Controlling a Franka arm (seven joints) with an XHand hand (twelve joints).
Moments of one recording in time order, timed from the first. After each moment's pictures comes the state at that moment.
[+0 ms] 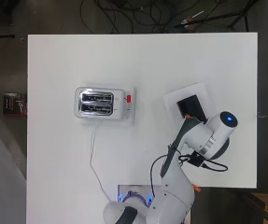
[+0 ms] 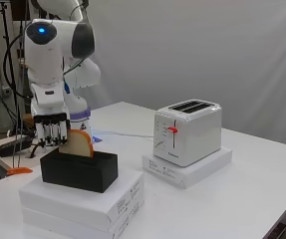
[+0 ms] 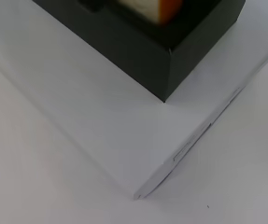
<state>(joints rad) -0.24 -0.02 -0.43 -2.12 -0.13 1.61 -1.01</state>
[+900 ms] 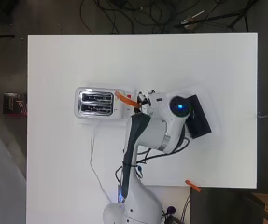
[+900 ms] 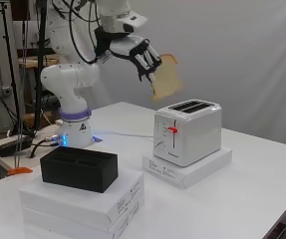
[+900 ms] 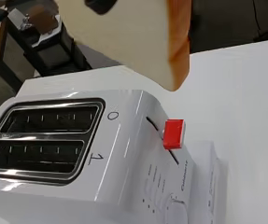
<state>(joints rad) -0.14 -0.26 -0.14 -2.02 0.20 1.52 -1.32</state>
